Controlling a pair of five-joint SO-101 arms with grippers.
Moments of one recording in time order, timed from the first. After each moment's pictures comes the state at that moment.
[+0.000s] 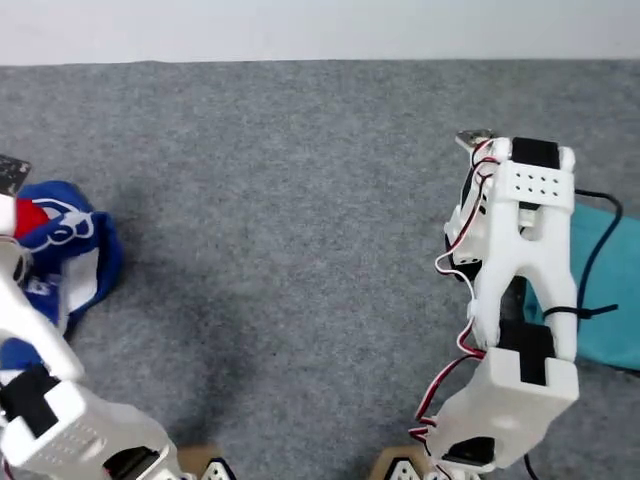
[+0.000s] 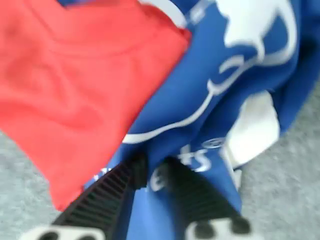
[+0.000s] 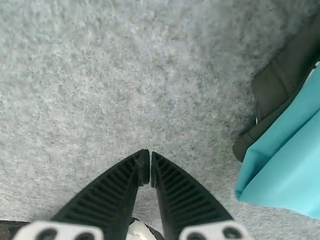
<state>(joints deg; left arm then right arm) -47.3 7.1 5.6 69.0 -45.3 7.0 13.1 -9.4 100.5 16.7</state>
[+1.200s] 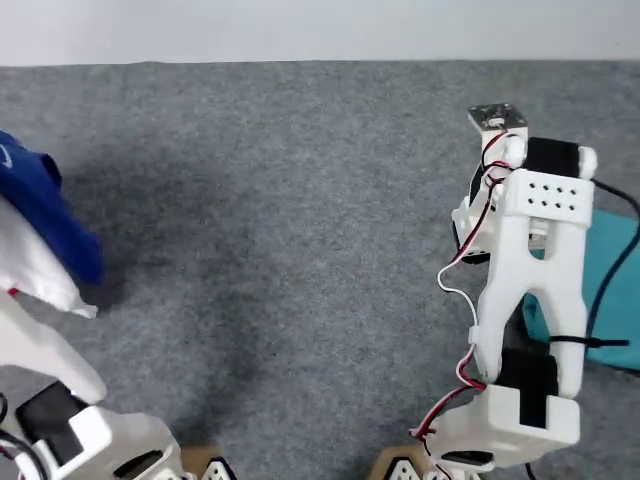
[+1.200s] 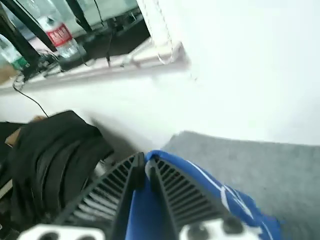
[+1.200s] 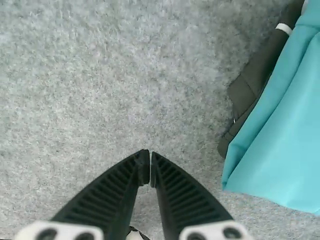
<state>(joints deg) -42.0 -2.4 -49.2 77.2 -15.6 7.1 2.6 -9.2 100.5 16.5</state>
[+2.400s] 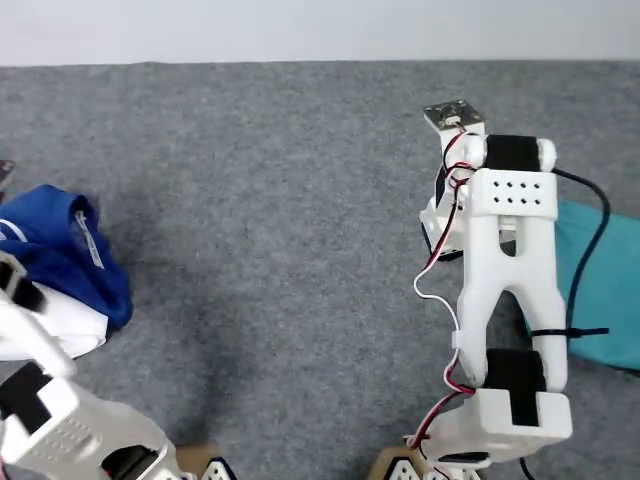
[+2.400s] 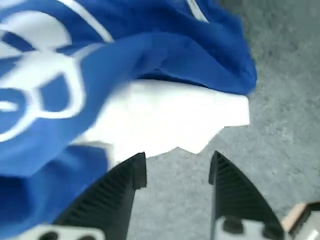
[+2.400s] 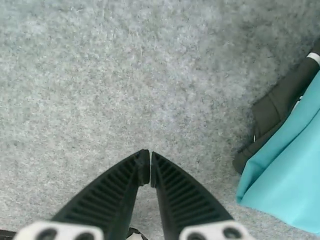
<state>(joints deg) -49.8 9.8 -8.7 98.7 -48.5 -0.4 2.6 -9.2 100.6 16.5</state>
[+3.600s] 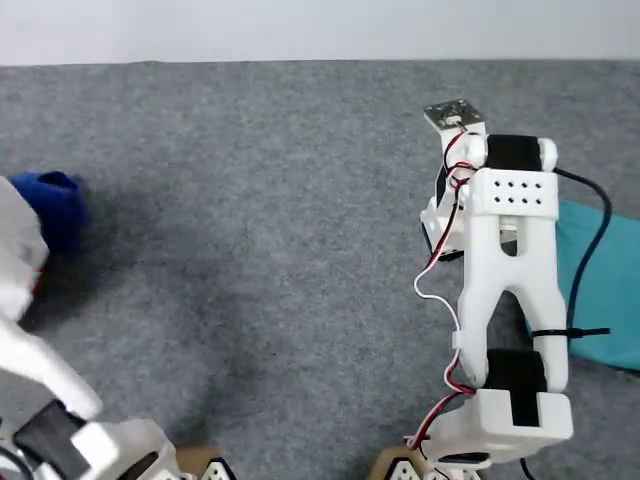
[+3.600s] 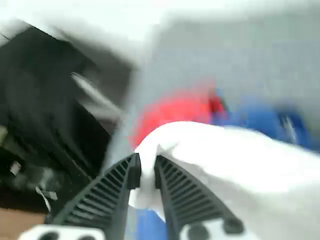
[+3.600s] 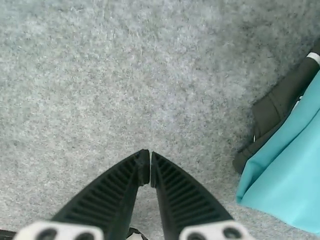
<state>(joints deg) -49.1 -8.7 -23.5 73.1 -25.7 -0.4 2.6 -9.2 100.6 16.5</state>
